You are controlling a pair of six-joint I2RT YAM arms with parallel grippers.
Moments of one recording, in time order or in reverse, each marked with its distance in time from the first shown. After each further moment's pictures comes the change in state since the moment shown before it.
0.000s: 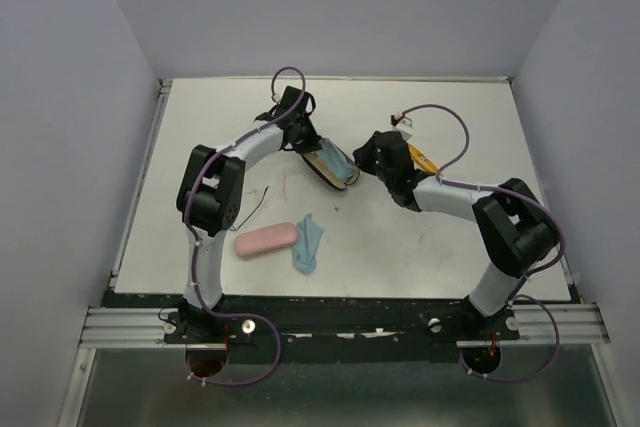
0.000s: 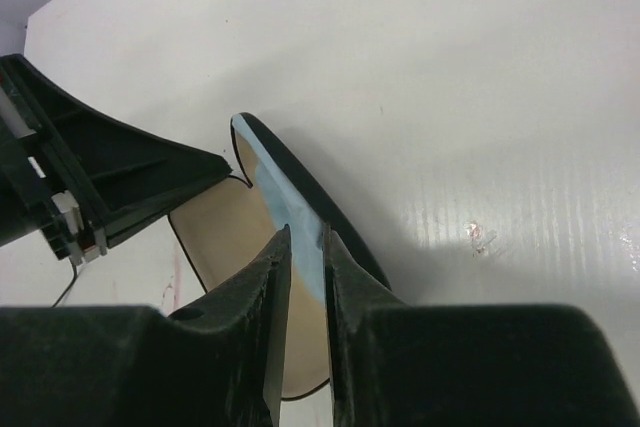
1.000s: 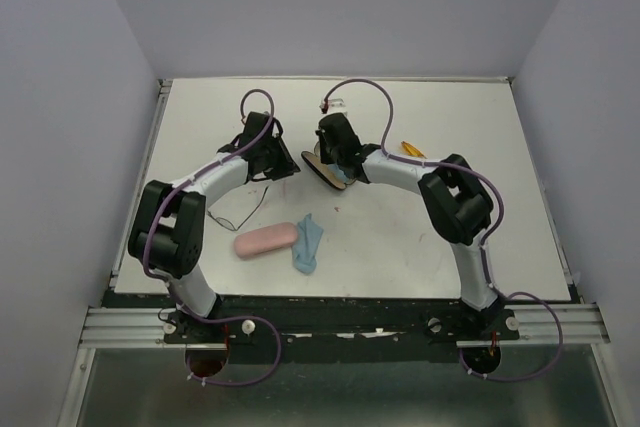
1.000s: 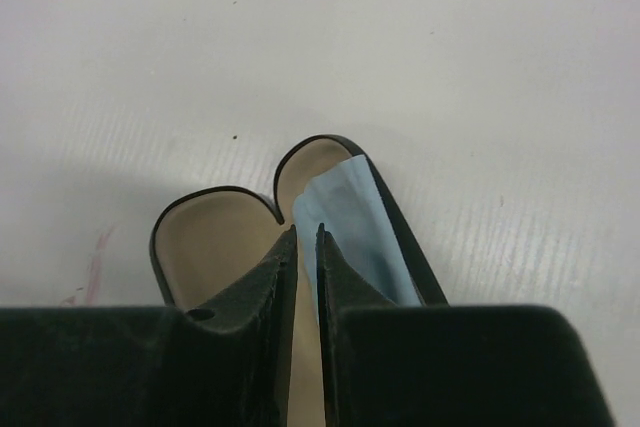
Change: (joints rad) left arm 0.077 -0.435 -0.515 0.106 0.072 0.082; right arm 0.122 0.393 0.562 -0.338 -0.016 -0.433
